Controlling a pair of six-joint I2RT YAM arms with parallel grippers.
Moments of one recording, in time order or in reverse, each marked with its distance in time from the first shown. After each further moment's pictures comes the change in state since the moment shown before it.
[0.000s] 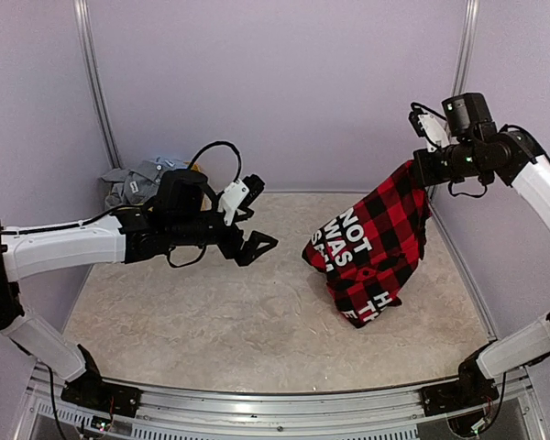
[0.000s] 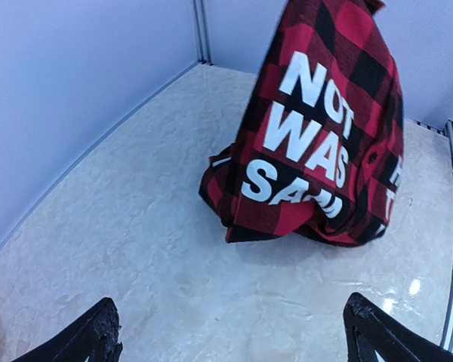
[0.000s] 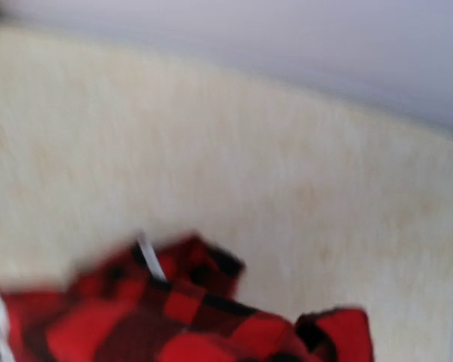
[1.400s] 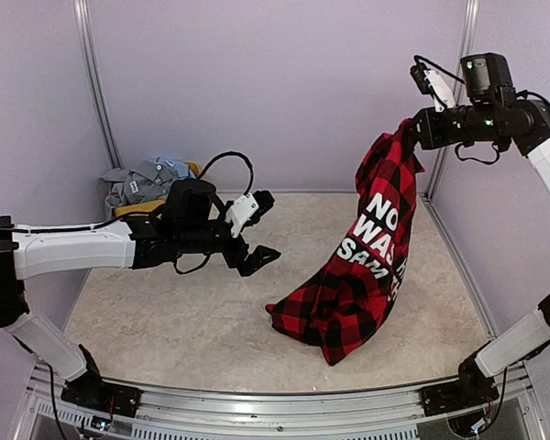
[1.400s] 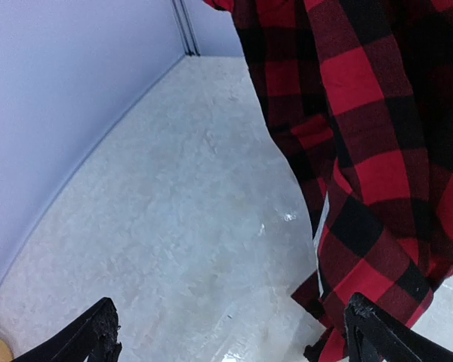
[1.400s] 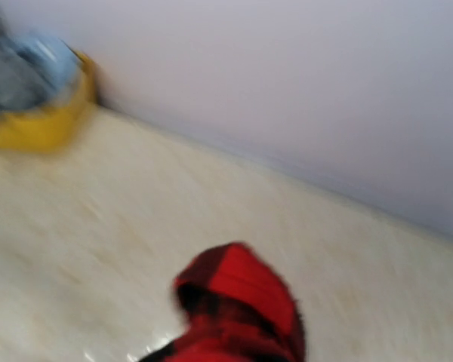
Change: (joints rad) left arm -0.033 0.029 -0.040 0.074 -0.010 0.140; right arm -0.002 0.099 0.404 -0.084 -0.190 -0.087
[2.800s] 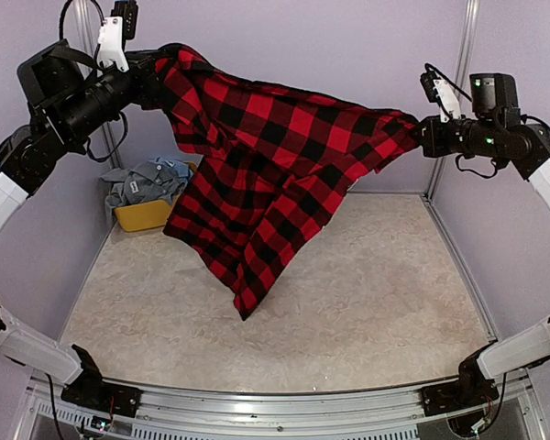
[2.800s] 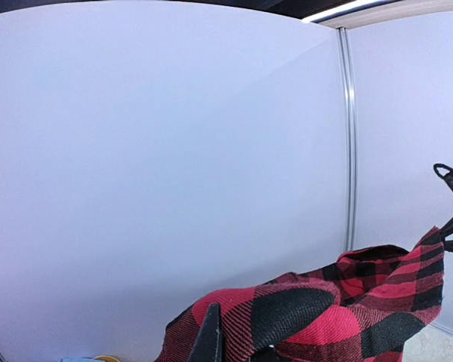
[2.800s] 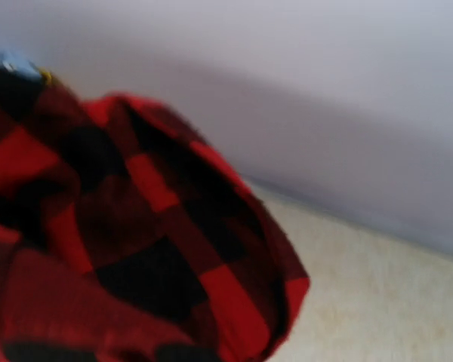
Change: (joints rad) left arm 0.104 -0.211 0.640 -0.217 -0.328 -0.166; right arm -0.053 -0.114 -0.296 0.235 0.024 0.002
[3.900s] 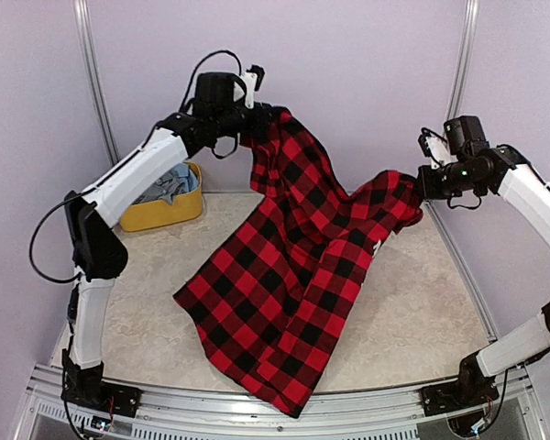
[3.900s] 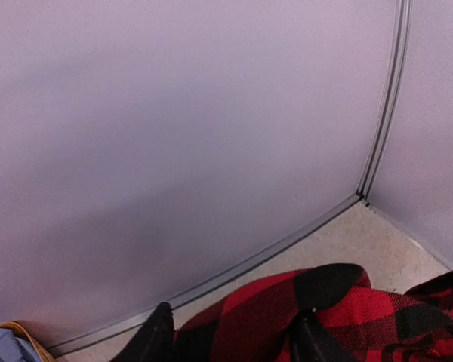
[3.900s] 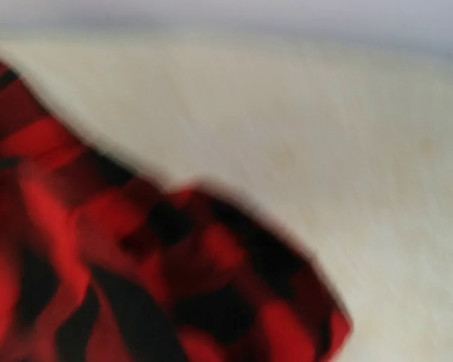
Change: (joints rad) left arm 0.106 0.843 0.724 -0.211 0.090 -0.124; right arm -0.108 0.030 -0.204 -0.029 0.035 0.124
